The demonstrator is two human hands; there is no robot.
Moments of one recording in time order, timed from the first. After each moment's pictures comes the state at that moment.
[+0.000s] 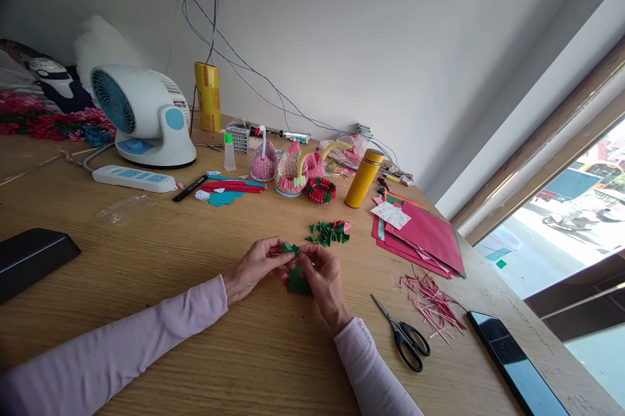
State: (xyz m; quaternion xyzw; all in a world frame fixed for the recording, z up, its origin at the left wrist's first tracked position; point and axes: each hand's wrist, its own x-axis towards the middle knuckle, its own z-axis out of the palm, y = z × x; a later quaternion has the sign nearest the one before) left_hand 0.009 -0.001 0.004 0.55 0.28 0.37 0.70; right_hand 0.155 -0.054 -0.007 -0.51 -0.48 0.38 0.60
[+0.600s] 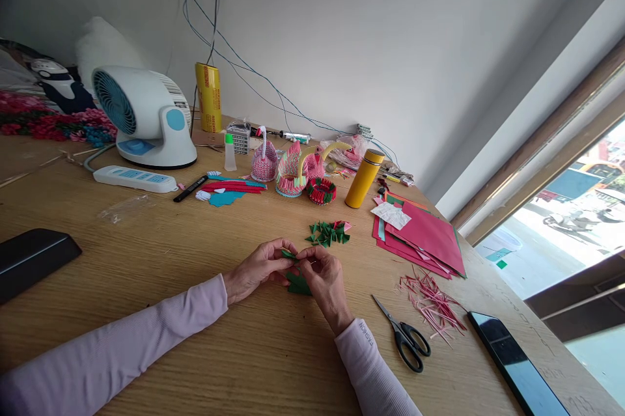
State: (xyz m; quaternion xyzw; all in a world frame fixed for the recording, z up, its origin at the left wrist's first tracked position) left_hand 0.005 -0.005 0.013 0.55 0.26 0.30 0.74; right_hand 0.155 -0.059 -0.001 -0.54 -0.54 0.31 0.56
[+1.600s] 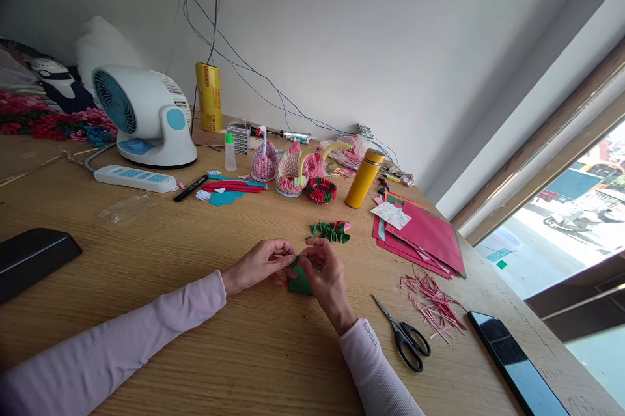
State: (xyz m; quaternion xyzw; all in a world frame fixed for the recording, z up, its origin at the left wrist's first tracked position) left_hand 0.002 0.003 0.013 0.66 0.27 0.26 0.65; right_hand 0.159 -0.060 0.001 -0.50 -0.56 0.32 0.58
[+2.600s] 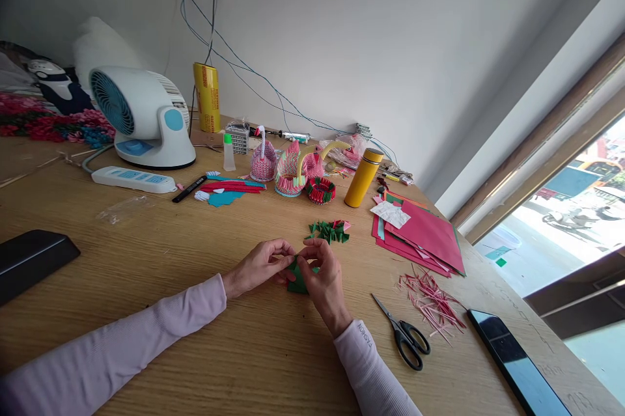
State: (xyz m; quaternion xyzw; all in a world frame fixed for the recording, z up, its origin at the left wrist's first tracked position) left_hand 0.006 0.000 0.009 0.64 0.28 0.30 0.65; right_hand 0.153 -0.060 0.001 -0.55 -0.57 0.23 0.57
